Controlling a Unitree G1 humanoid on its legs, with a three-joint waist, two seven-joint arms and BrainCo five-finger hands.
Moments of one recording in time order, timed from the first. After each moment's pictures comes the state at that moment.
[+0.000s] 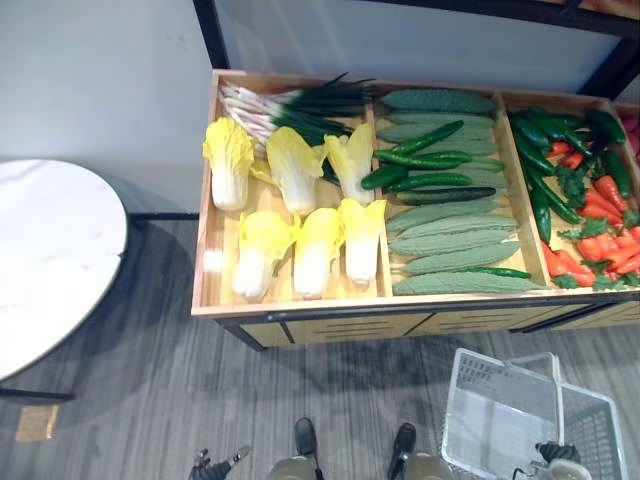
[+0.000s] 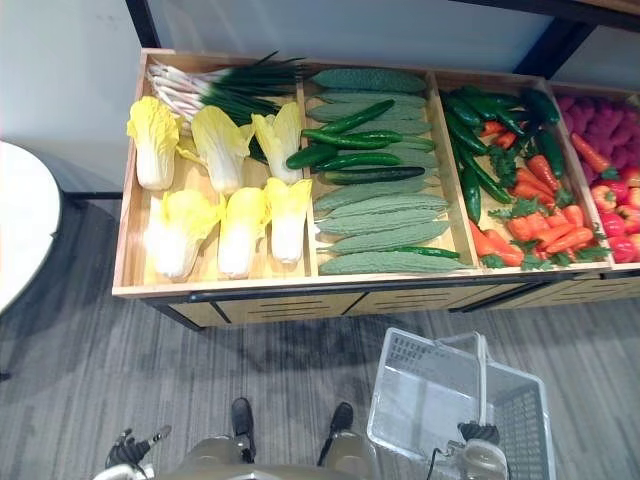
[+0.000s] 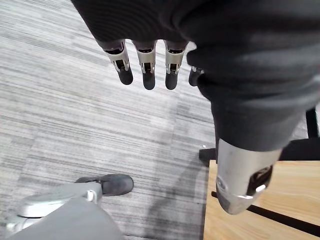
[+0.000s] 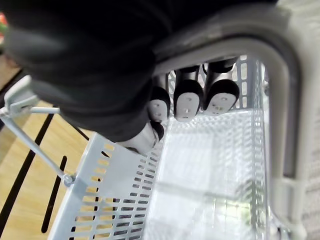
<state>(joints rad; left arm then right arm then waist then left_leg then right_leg) 0.15 0.12 0.38 1.04 -0.06 -0.12 0.15 -0.06 -0.24 -0.69 1.15 -0.30 -0.06 -0.16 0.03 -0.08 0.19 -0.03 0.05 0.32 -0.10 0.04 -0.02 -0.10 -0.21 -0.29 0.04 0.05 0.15</state>
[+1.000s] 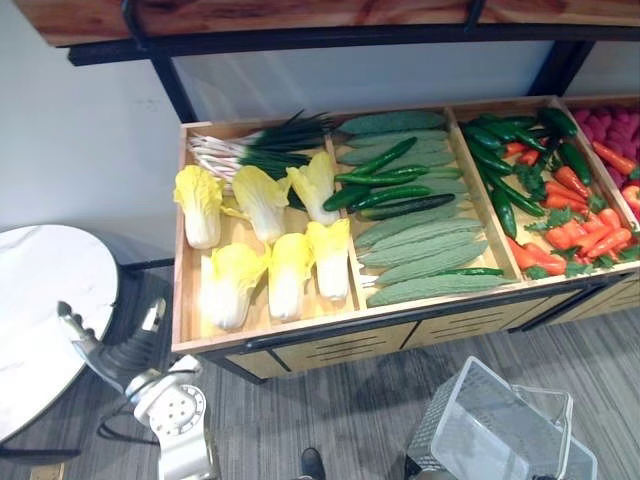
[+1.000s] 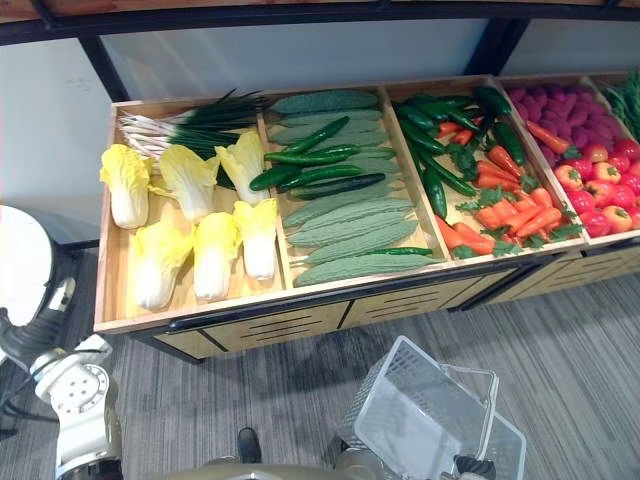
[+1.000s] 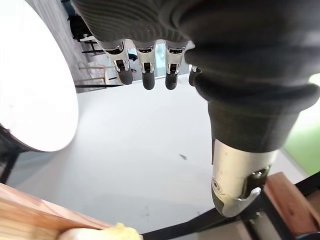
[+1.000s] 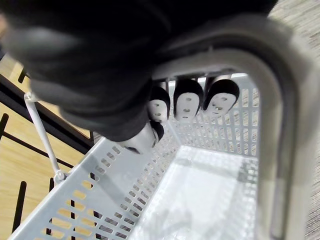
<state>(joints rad) 0.05 0.01 0.47 -0.07 0.14 -0.23 0.66 0.08 -0.17 -0.63 1.11 -0.27 -0.09 -0.21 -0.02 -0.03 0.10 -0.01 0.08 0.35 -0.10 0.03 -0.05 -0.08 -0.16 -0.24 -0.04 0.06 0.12</state>
